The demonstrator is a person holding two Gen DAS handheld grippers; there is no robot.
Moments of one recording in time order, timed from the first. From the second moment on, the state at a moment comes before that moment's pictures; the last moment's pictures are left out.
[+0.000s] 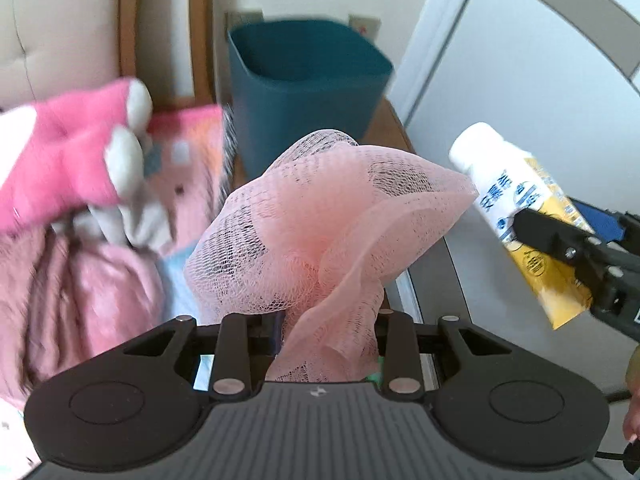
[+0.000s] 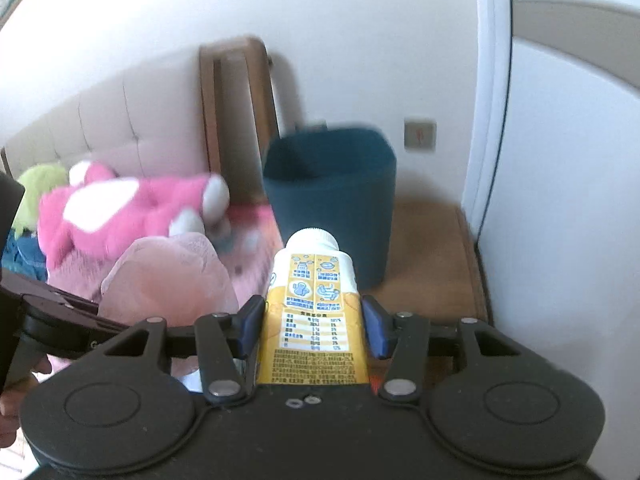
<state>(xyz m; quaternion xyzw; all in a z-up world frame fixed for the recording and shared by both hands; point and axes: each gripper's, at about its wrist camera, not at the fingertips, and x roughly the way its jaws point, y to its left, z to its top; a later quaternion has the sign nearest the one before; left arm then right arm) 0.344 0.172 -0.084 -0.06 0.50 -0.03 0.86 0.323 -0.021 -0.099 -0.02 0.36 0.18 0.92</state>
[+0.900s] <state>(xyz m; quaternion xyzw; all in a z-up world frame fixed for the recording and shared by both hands) 0.692 0.153 -0.108 -0.05 0.57 0.06 0.82 0.629 0.050 -0.133 -0.16 0.38 0.23 0.88</state>
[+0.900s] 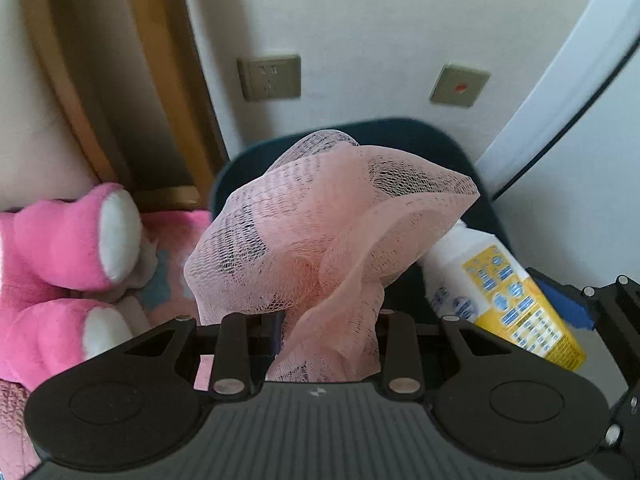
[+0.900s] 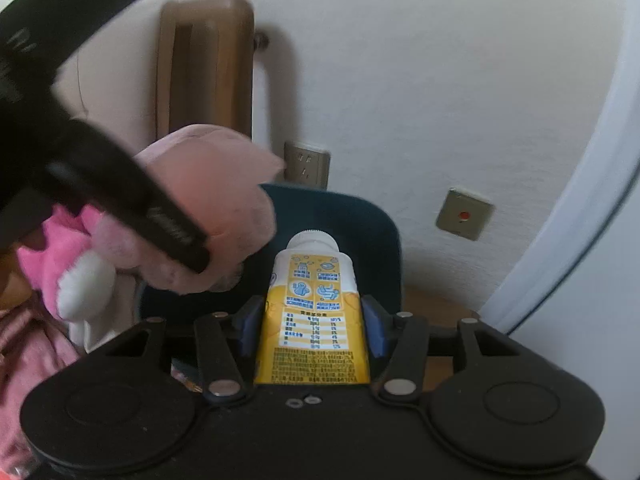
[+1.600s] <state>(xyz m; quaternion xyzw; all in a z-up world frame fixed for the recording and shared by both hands) 0.730 0.134 -0.238 -0.02 0.67 0.06 0.74 0.666 0.085 -0.217 -0.26 0.49 0.30 0.78</state>
